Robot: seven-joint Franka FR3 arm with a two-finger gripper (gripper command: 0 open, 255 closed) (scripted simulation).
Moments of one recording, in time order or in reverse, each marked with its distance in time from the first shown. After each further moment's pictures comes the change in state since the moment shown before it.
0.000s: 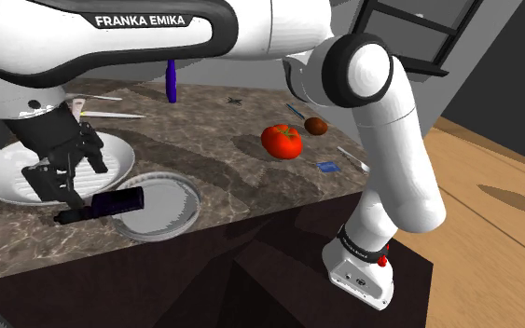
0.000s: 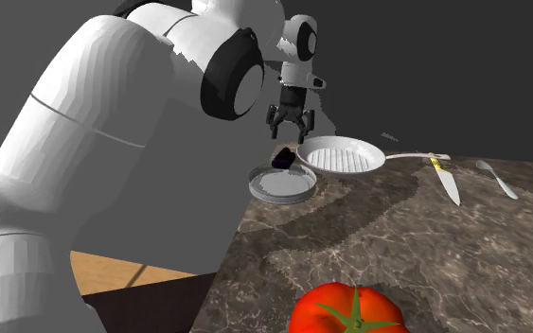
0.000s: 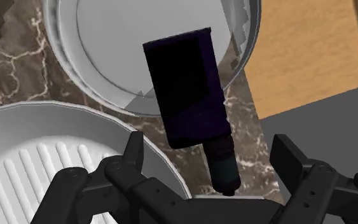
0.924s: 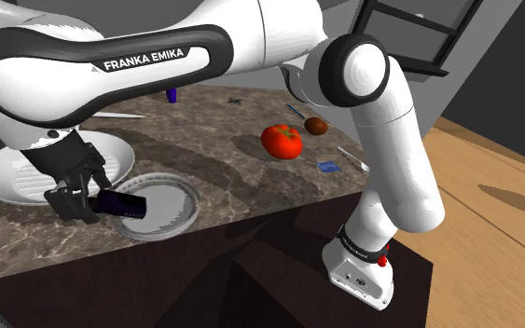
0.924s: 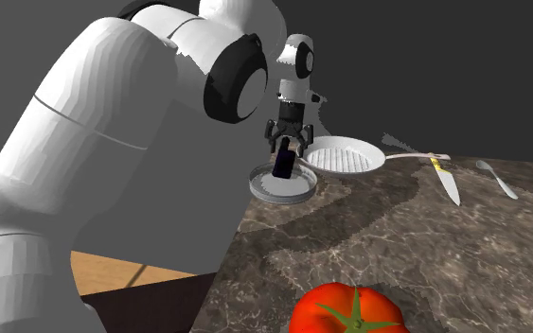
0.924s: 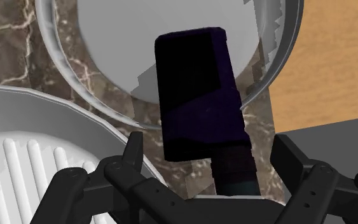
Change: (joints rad) arm -0.023 0.010 0.011 -0.107 -0.039 0.087 -0.113
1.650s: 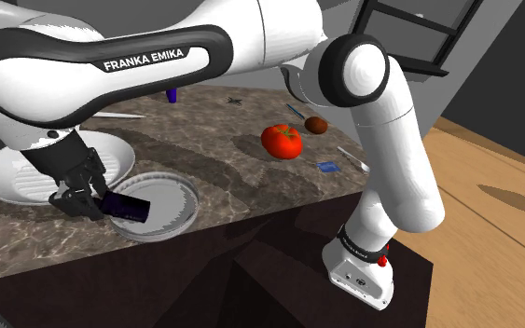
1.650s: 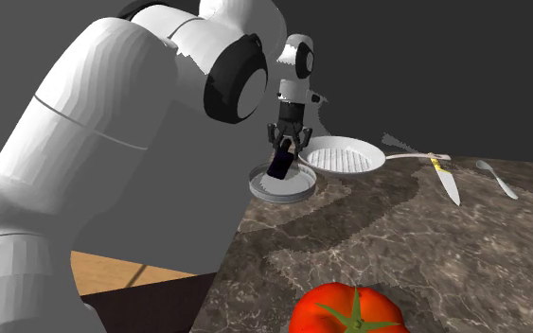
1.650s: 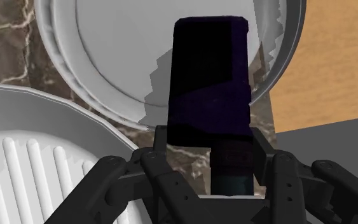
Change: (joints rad) arm 0.000 0.001 0.000 0.000 0.000 0.001 0.000
